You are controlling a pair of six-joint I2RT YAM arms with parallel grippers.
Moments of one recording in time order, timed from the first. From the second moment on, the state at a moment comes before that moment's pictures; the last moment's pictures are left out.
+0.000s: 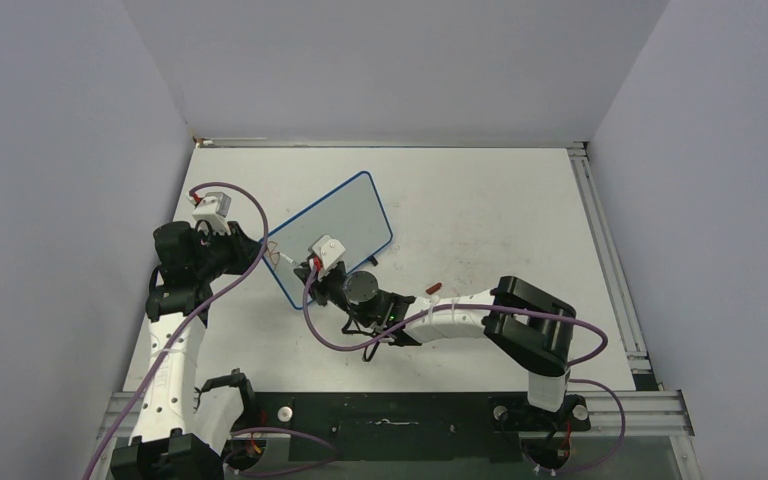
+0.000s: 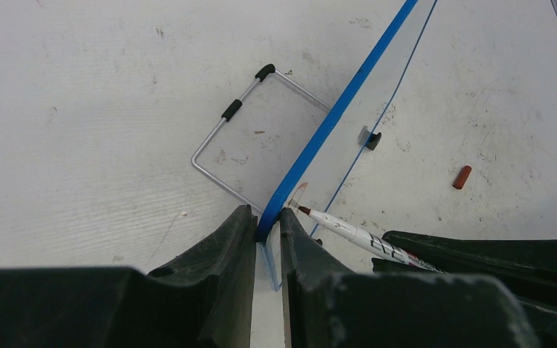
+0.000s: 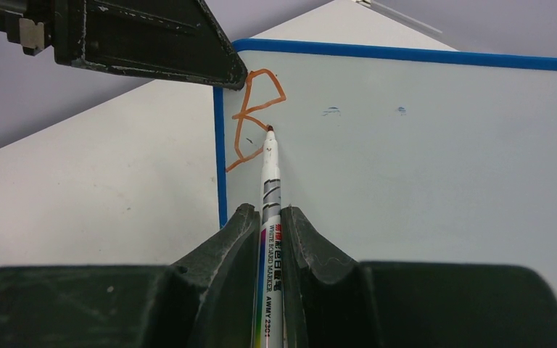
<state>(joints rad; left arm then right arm) 0.18 0.88 0.73 -0.35 0.54 -0.14 1.18 1.85 1.03 0.78 0.28 0.04</state>
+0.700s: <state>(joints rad) 0.18 0.88 0.73 -0.35 0.53 -0.13 1.18 1.85 1.02 0.79 0.30 0.06</state>
